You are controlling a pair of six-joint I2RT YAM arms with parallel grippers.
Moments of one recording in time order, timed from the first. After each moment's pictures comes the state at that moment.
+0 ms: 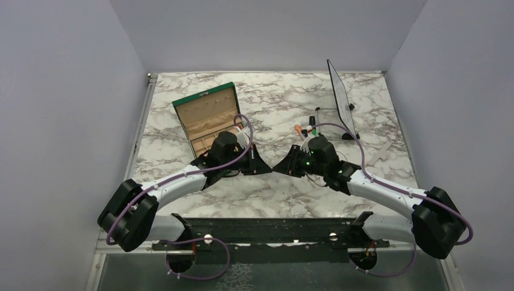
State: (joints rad) left arm -0.67 1.30 0.60 0.23 0.54 -0.81; right arm 0.73 1.20 0.59 0.09 -0.25 0.91
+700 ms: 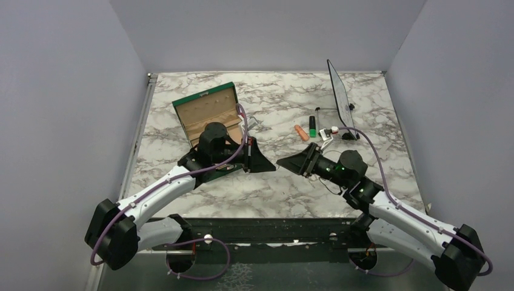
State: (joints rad) left arm -0.66 1.14 0.73 0.15 0.80 -0.71; right arm 0.72 0.85 0.43 0.35 -0.29 1.05
